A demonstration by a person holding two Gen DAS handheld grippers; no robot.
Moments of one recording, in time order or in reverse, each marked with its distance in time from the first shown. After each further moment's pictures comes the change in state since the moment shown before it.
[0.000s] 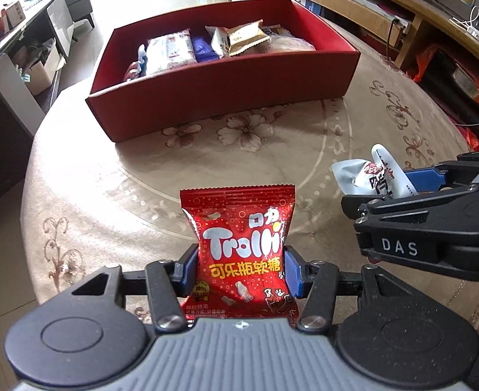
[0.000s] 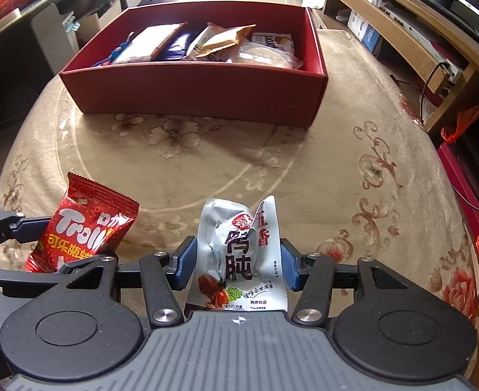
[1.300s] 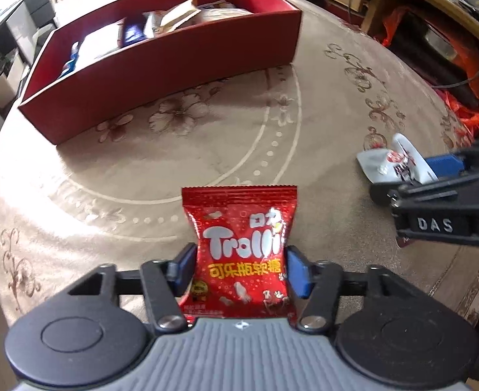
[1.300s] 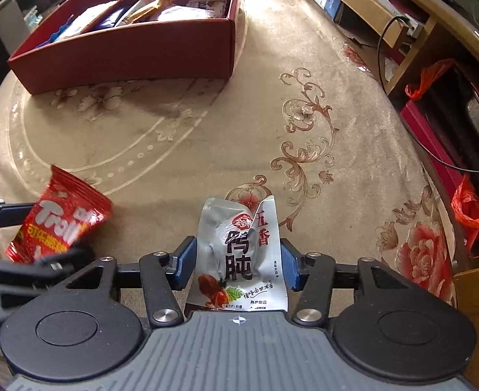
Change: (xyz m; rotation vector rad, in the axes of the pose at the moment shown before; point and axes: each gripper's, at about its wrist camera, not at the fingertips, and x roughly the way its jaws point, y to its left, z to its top) left arm 0.026 -0.034 0.004 0.089 0.074 -0.060; right arm 0.003 -0.061 -0.033 0.073 0.069 -0.063
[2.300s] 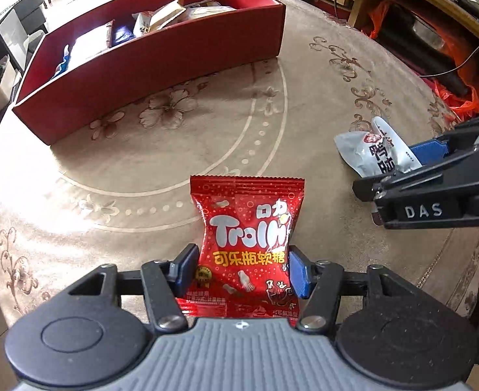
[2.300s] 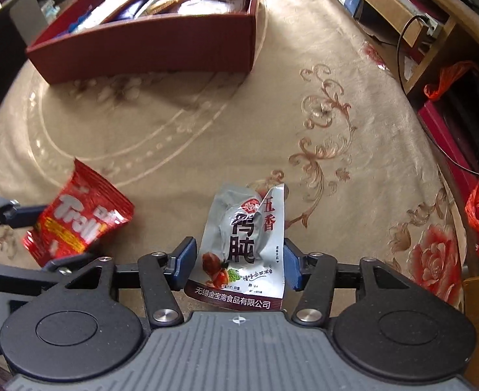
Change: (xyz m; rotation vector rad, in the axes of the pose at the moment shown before) left arm -0.005 -0.007 -0.008 0.049 0.002 -0.013; right arm 0.004 0.002 0.006 -0.043 0.043 0.051
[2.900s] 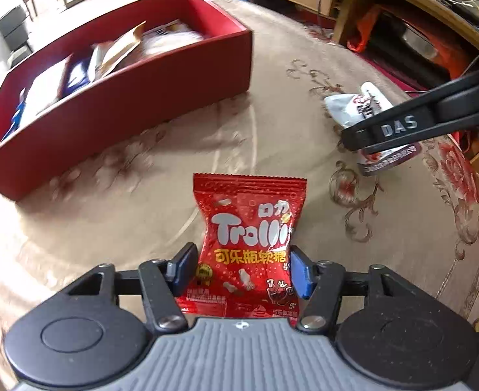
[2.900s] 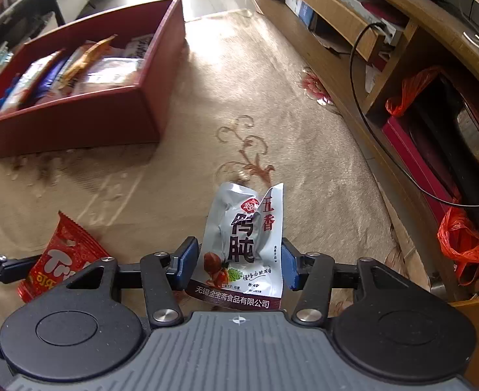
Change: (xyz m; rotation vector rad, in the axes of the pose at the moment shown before) left arm 0.020 -0.025 0.045 0.030 -0.032 -0.029; right arm 0.002 -0.060 0.053 0.104 -0.068 -0.050
